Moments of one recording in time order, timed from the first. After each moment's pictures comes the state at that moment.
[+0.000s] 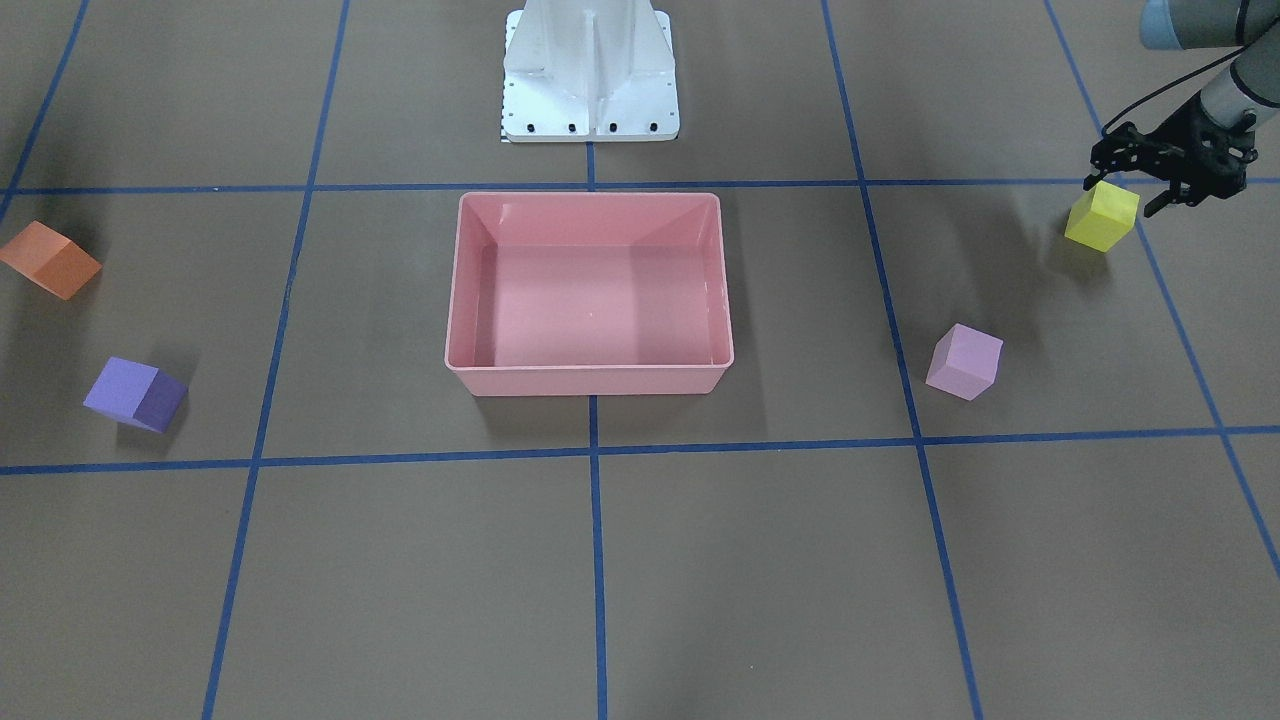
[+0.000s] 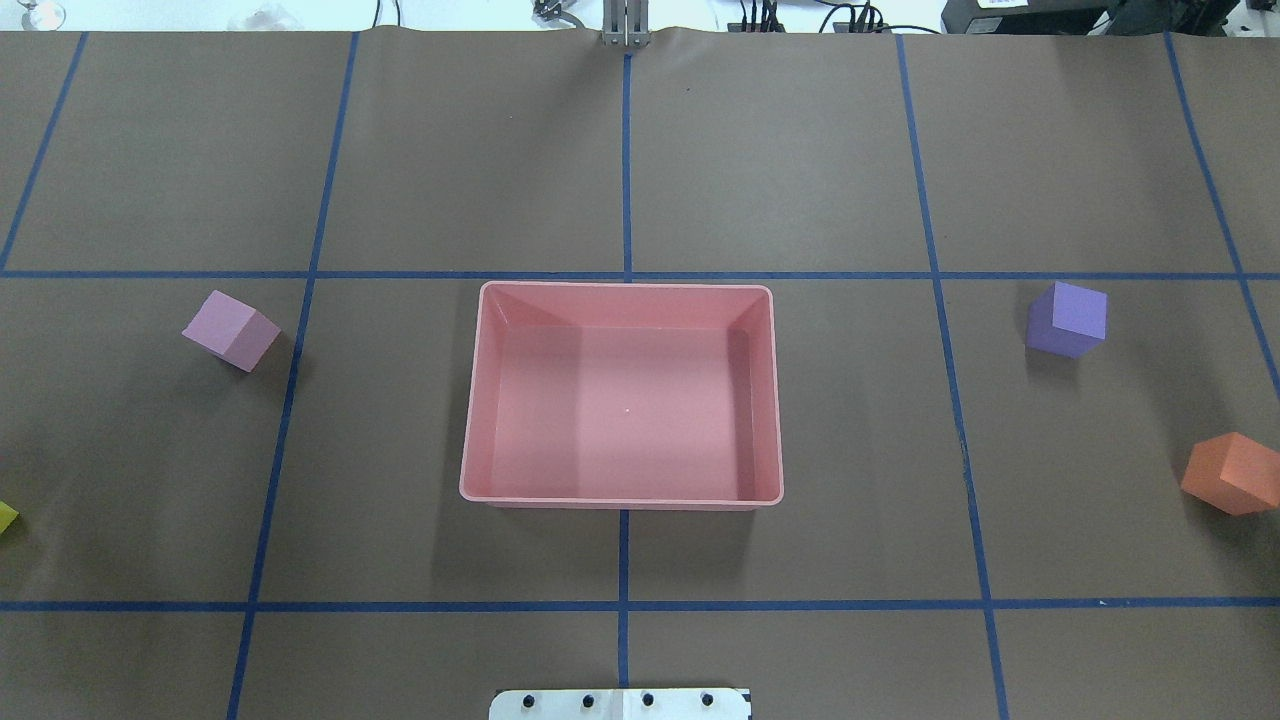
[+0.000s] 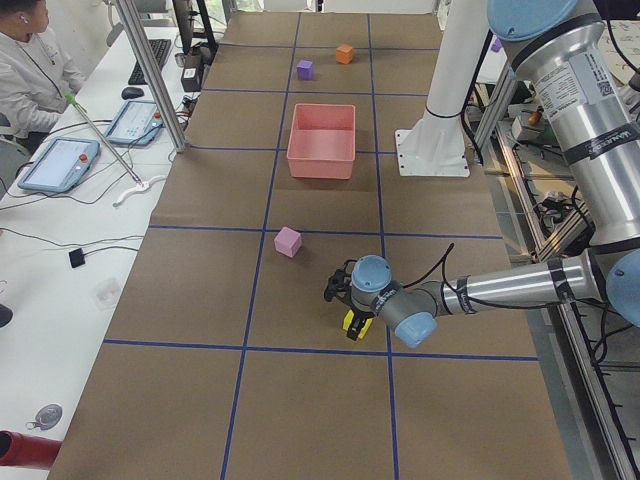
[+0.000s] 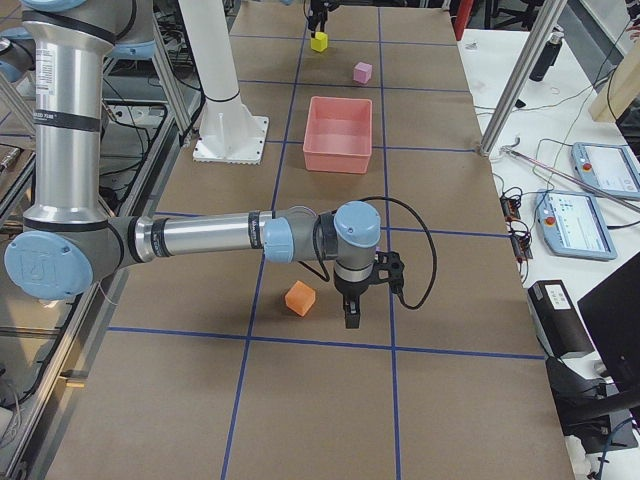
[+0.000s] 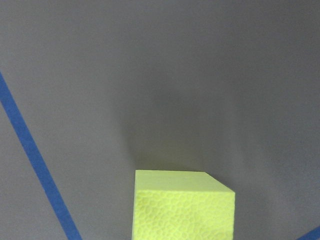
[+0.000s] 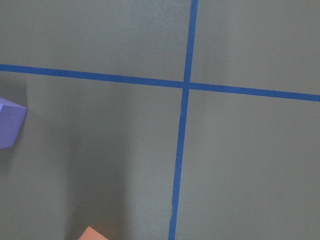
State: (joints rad) left arm -0.96 -1.12 -1.66 -2.55 -2.27 -0.38; right arm 1.51 -1.67 1.79 -1.60 2.30 0.02
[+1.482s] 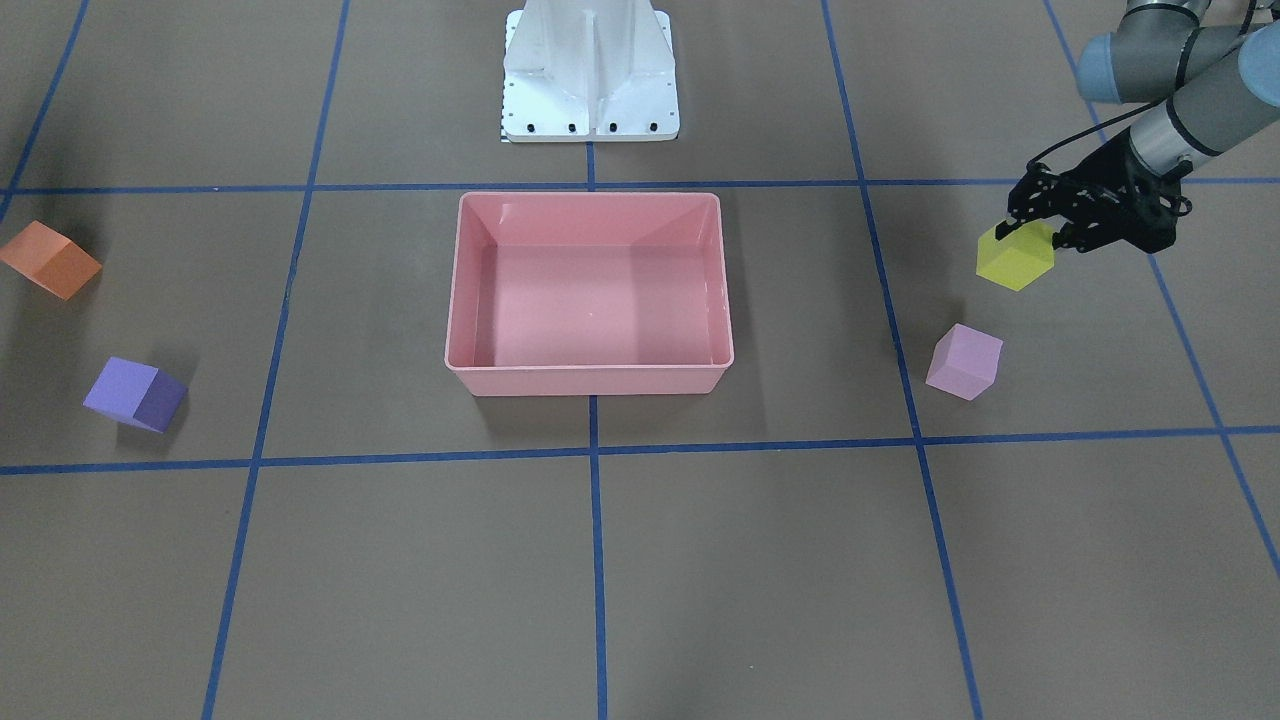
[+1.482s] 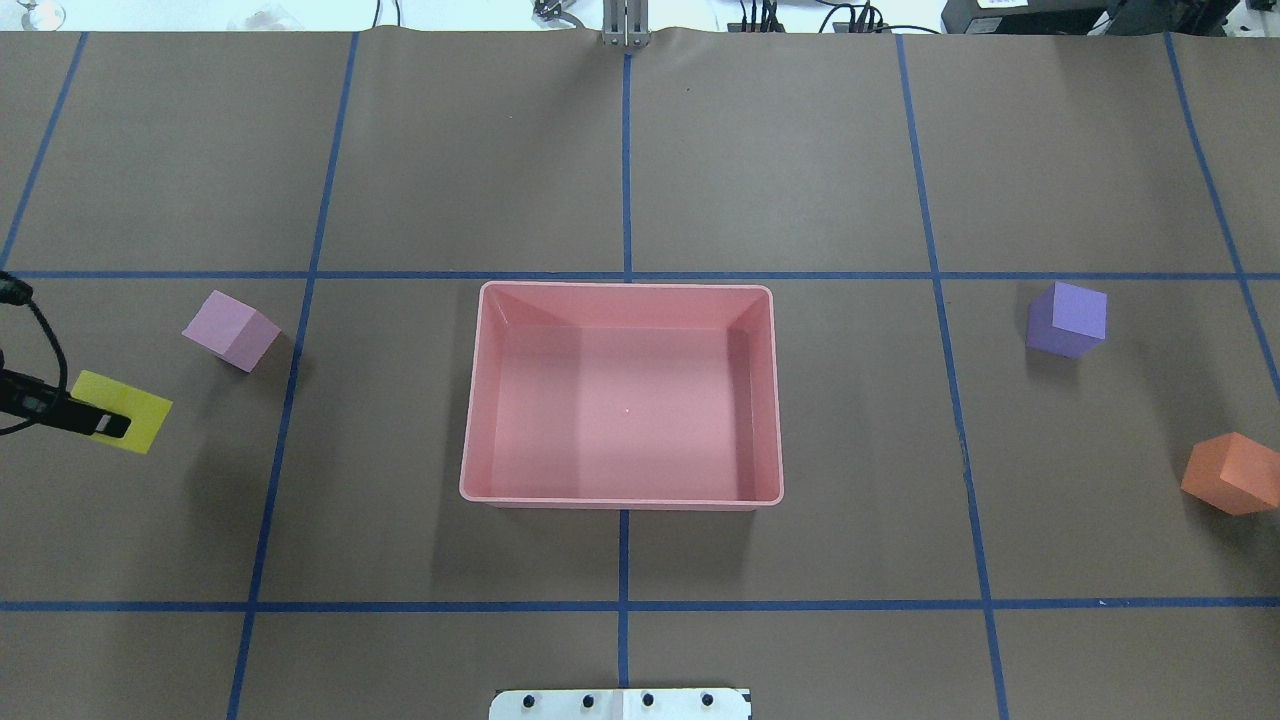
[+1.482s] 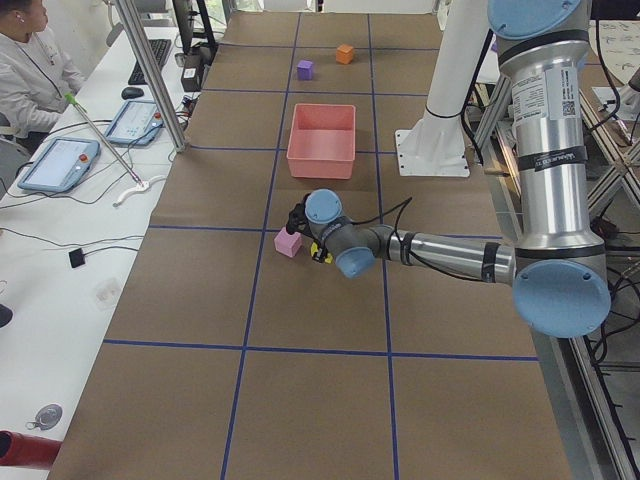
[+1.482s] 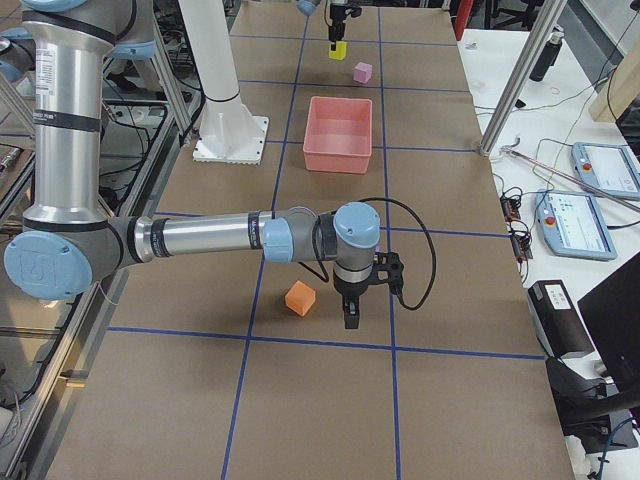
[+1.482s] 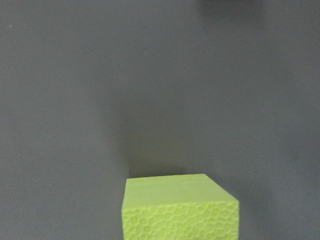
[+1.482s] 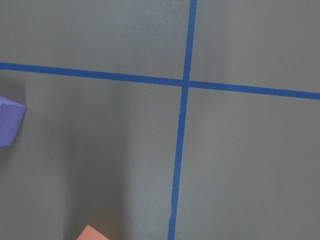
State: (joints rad) left arm -0.97 -1.46 -1.81 -2.31 -2.41 -0.66; right arm 1.51 -1.67 1.79 -1.60 2.30 0.02
